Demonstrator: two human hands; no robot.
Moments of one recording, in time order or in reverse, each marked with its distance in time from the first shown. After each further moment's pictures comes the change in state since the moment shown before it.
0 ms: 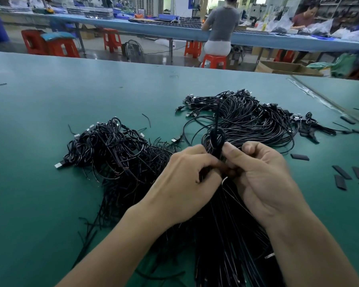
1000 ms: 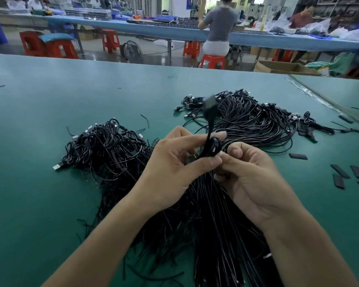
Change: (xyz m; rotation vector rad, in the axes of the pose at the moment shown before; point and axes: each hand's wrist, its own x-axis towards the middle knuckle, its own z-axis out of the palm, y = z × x) left_hand 0.008 -0.001 -0.016 -0.398 0.069 -0.066; right_hand -0.004 0.001 0.001 -0.034 -0.188 0.081
